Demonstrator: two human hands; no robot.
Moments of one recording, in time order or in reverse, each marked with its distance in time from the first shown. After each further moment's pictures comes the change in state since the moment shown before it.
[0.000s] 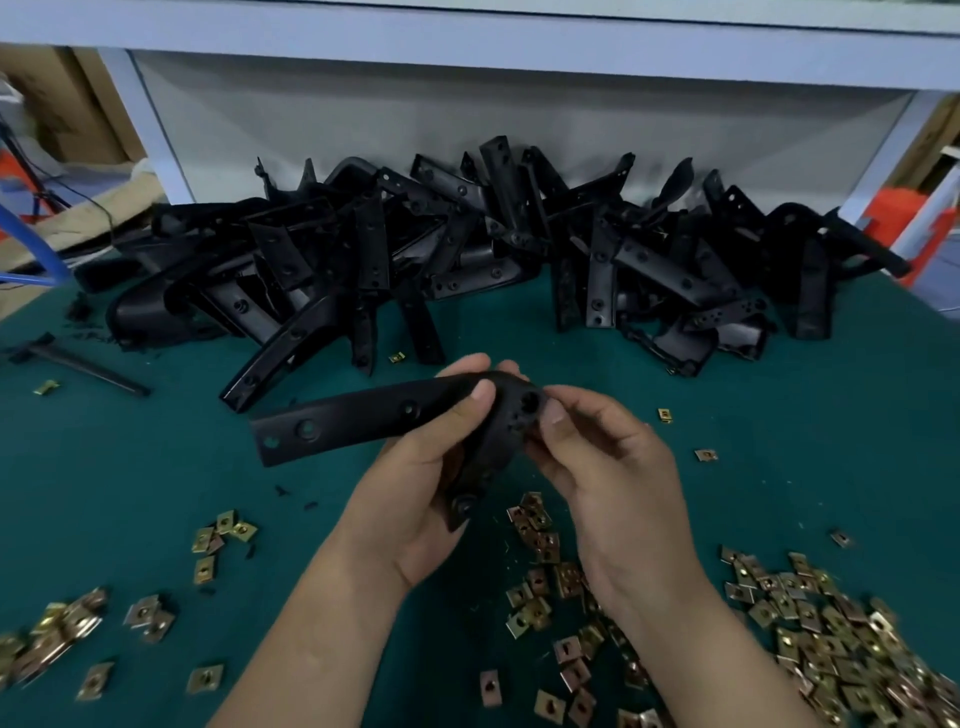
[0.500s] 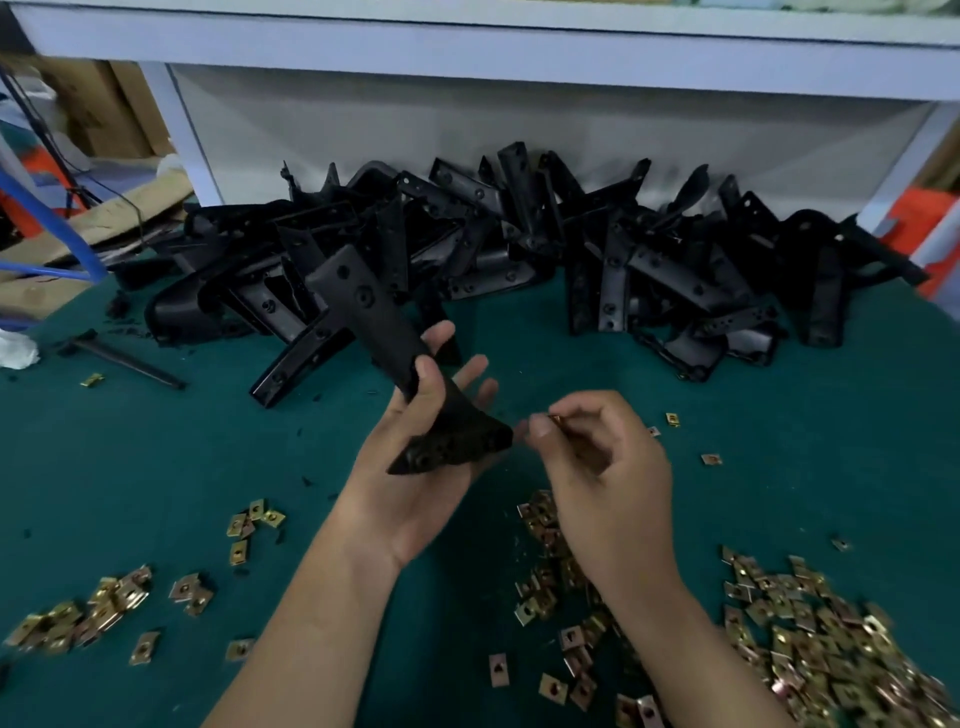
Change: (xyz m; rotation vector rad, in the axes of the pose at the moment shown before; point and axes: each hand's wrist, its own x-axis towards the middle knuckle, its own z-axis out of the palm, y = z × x) left_hand -0.002 0.014 -0.014 0.001 0.000 0.070; right_hand -0.002 0.004 -0.003 -0.571 0.007 -0.388
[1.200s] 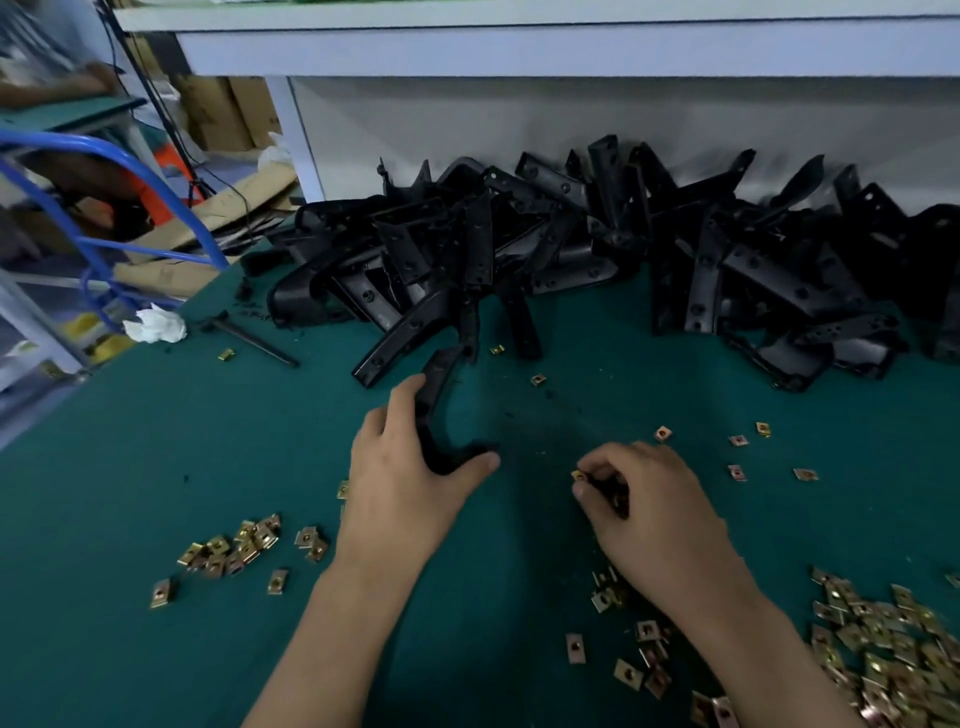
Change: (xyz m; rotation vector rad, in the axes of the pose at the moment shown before) left_hand -0.055 0.035 -0.036 1.602 0.591 0.230; right_hand -0.006 0.016 0.002 -0.601 -0.443 -0.065
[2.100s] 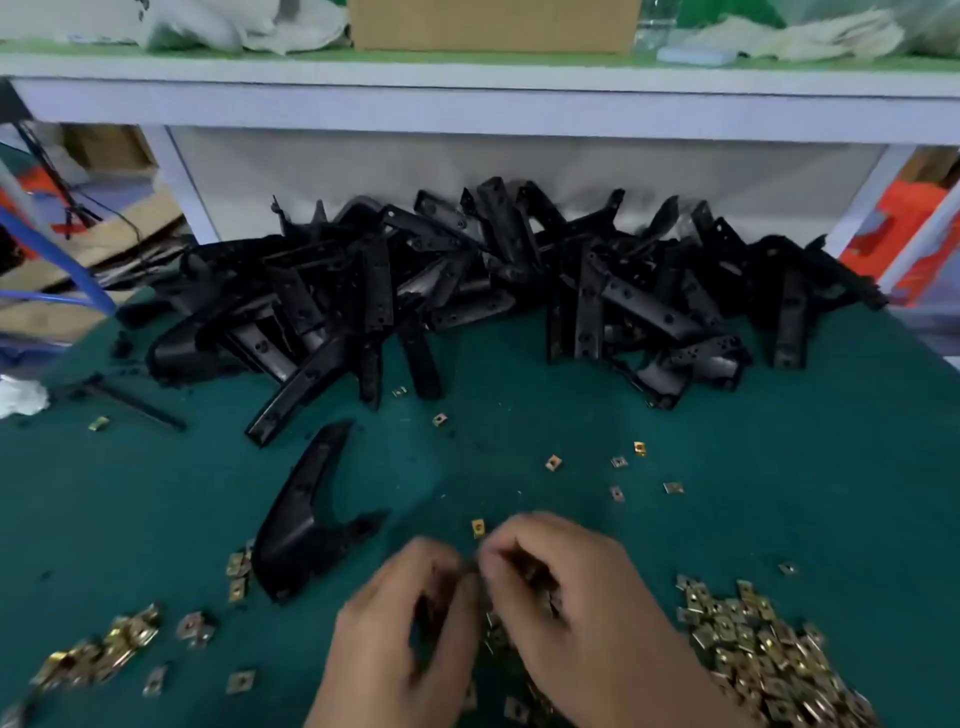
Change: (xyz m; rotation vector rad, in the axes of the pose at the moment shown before) left_hand -0.063 0.027 0.024 -0.187 -0.099 0.362; right_hand -0.042 -0.013 -0.042 0.310 -0.116 -0.075
